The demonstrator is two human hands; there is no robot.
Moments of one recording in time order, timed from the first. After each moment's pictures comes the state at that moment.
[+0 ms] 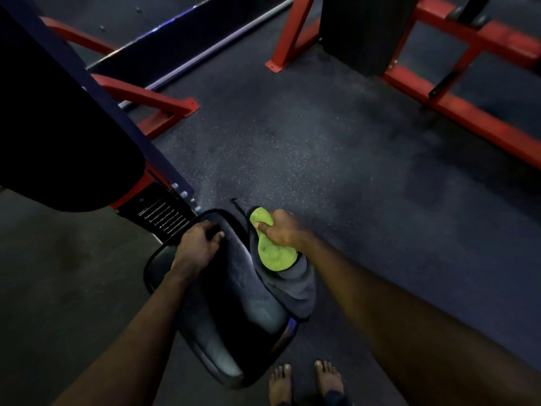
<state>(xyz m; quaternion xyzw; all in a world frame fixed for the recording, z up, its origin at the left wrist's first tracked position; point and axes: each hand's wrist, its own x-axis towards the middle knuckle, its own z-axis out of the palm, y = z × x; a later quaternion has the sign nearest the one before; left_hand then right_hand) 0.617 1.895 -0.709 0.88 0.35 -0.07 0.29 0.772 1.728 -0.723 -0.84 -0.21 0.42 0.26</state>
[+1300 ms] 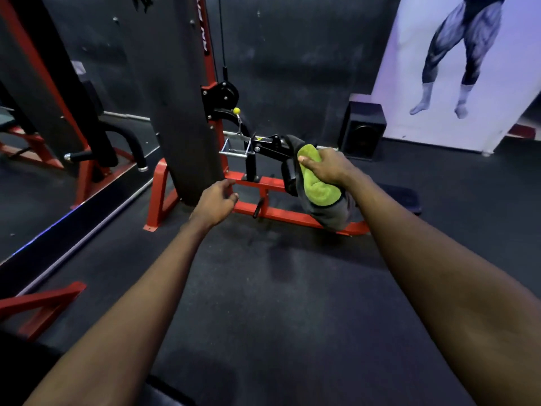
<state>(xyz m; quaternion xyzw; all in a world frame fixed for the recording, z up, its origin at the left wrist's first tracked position) 0.870 1.572 -0.168 0.93 -0.04 0.07 0.35 0.918 1.281 -0.101 -0.95 -0.04 -0.03 0.30</state>
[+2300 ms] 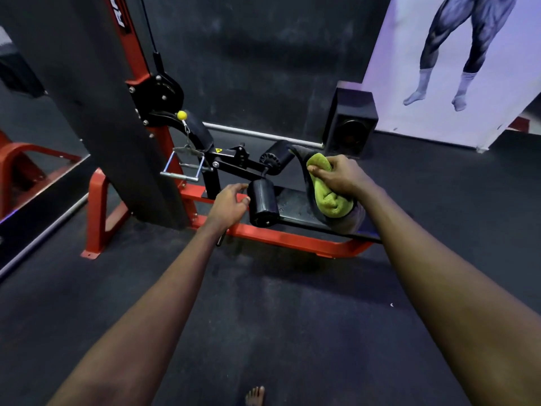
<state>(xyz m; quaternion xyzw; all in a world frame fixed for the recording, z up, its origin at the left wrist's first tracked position) 1.296 1.378 -0.251 0.92 -0.07 0.03 0.39 1.288 1.096 -0.148 -0.96 0.00 0.00 0.29</state>
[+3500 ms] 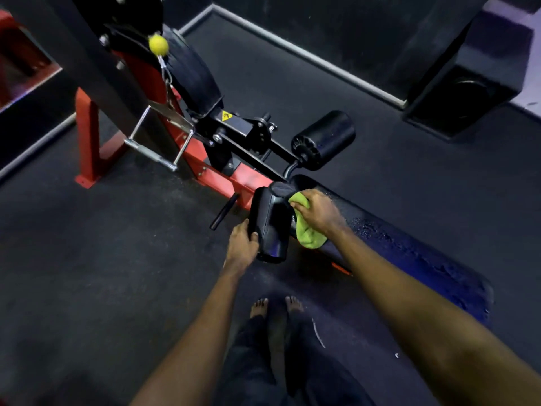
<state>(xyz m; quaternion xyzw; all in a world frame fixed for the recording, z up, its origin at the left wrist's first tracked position) 1.593 1.291 -0.531 0.84 0.28 -0.12 0.46 1.722 1.101 -0.468 -0.94 -0.14 0.19 0.23</state>
